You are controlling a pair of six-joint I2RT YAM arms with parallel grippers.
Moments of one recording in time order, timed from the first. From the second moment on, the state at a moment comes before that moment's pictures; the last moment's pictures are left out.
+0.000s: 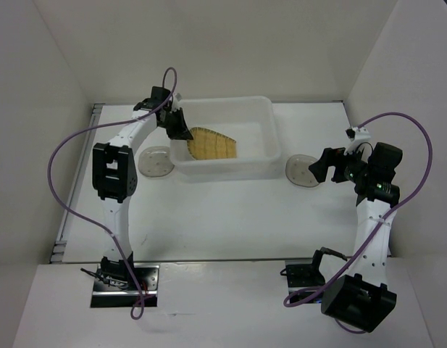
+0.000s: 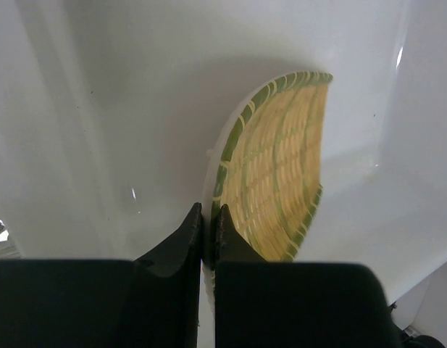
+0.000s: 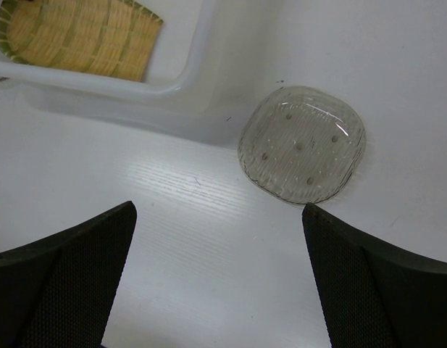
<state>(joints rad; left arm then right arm) -0.16 2.21 1.93 -0.70 0.41 -0.42 -0.42 0.93 0.94 -0.61 -0.72 -0.20</state>
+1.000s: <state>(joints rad) -0.16 2.25 1.89 -0.70 0.38 -0.40 -0.42 0.94 0.92 -0.61 -0.71 -0.20</state>
